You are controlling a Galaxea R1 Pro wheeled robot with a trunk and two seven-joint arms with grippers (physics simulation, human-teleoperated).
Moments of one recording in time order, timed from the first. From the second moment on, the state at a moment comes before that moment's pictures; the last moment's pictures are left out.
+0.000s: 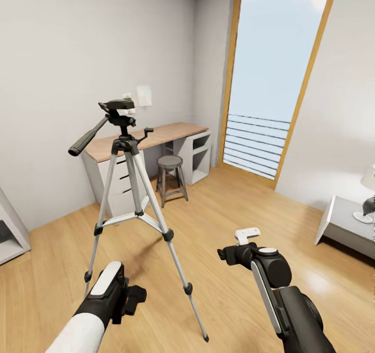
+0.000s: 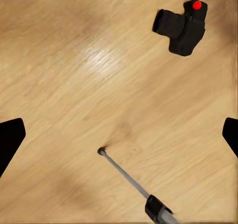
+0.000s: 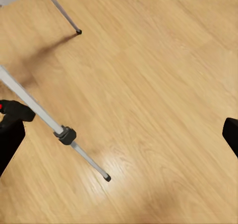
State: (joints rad) left arm -0.58 -0.11 0.16 -0.74 1.35 -0.17 1.07; right arm -0.36 0.06 0.14 -1.61 0.08 1.04 0.09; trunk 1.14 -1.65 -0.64
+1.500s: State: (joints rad) left arm -0.77 -0.08 0.16 -0.59 1.26 -0.22 1.05; right arm -0.36 0.00 0.12 -1.61 0.09 1.04 0.38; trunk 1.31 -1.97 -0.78
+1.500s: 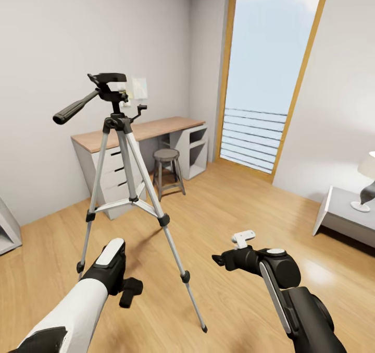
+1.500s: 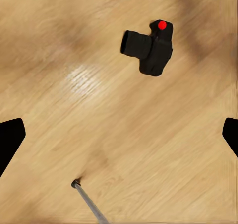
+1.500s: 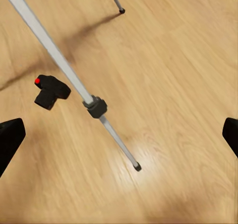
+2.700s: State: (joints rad) left arm -0.76 -0.13 0.03 -0.57 1.26 -0.22 0.93; right arm -0.36 -0.07 0.06 -1.61 0.08 1.00 0.39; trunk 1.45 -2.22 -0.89
